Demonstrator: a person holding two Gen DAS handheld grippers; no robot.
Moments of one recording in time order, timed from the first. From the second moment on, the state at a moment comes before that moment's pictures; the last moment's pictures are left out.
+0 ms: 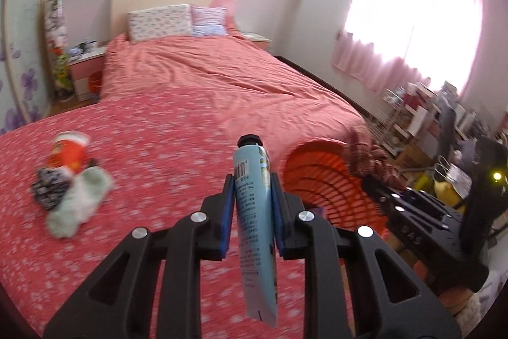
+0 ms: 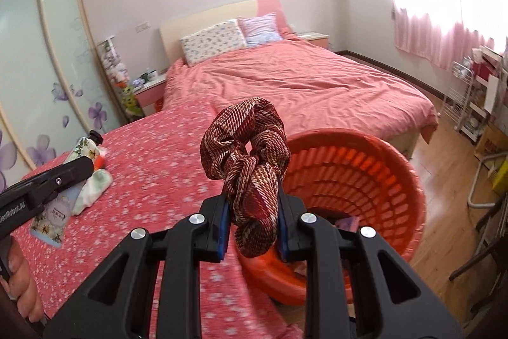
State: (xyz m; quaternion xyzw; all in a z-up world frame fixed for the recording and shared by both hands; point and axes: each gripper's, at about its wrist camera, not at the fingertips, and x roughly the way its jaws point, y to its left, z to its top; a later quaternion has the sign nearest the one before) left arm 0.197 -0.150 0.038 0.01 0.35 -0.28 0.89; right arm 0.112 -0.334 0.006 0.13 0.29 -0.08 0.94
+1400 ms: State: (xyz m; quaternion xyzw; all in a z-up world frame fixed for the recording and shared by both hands) left arm 0.269 -0.040 -0.023 0.03 0.38 -0.07 0.92; right arm 0.140 -0.314 -0.019 0.10 0.33 -0.07 0.93
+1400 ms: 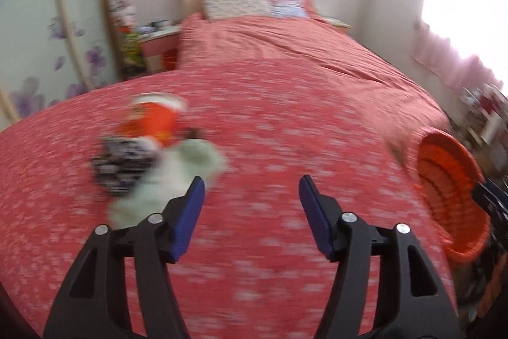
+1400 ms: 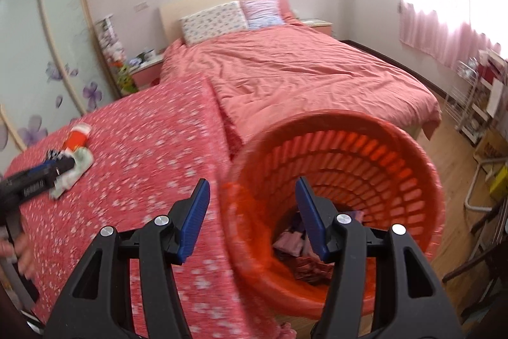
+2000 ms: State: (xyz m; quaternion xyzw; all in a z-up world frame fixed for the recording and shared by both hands) left arm 0.315 0.084 -0.047 -0.02 0.41 0.00 0.91; right arm 0.169 -0.207 -0.025 0.03 0.37 0.02 0.93
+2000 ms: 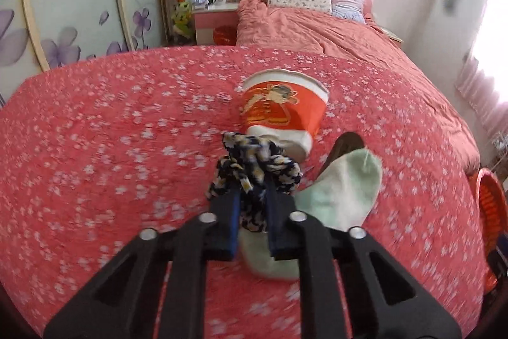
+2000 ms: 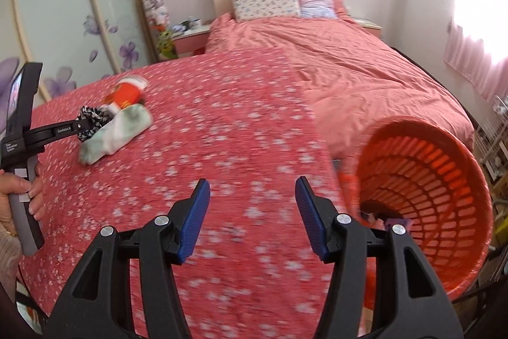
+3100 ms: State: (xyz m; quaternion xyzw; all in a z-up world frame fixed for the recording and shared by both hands) left arm 0.269 0.153 -0.063 -0.06 0.44 -0.02 0.90; right arm 0.226 -0.101 -0.049 0.03 0.42 0.07 0.91
